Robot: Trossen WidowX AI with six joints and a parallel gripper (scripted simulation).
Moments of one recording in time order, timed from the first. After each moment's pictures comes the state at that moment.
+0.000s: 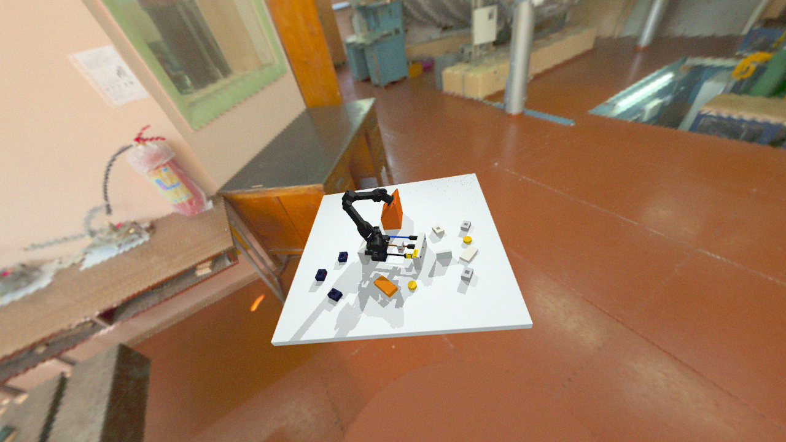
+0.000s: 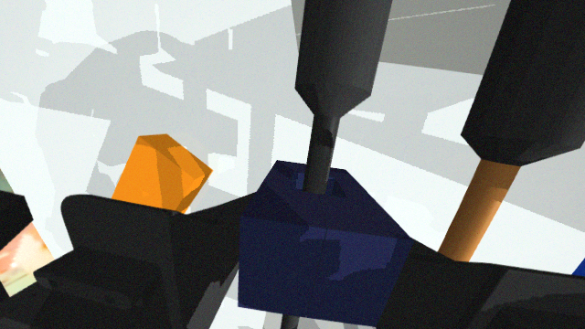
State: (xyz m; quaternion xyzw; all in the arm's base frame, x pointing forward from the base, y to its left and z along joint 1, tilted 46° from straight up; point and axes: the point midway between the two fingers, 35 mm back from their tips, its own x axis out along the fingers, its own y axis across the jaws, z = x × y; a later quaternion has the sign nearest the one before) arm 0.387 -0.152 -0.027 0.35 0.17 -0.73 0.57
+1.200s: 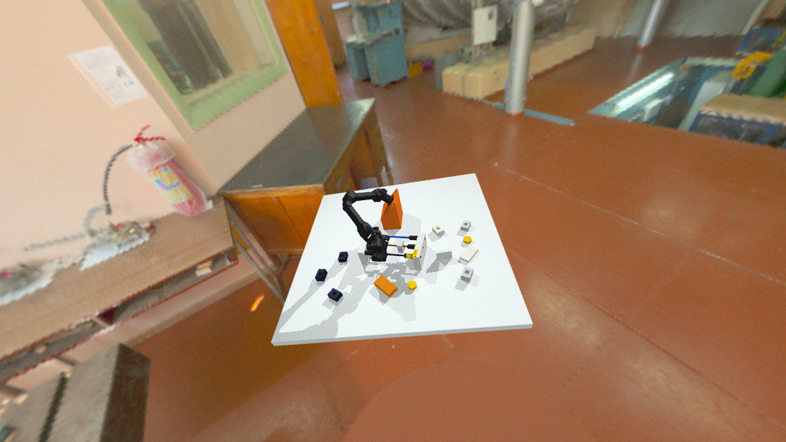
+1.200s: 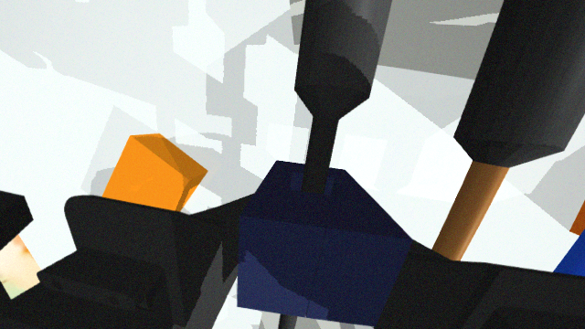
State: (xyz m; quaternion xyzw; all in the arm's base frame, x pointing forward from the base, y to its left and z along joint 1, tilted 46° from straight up) arm 0.387 -0.152 -0.026 0.34 0.17 -0.74 0.56
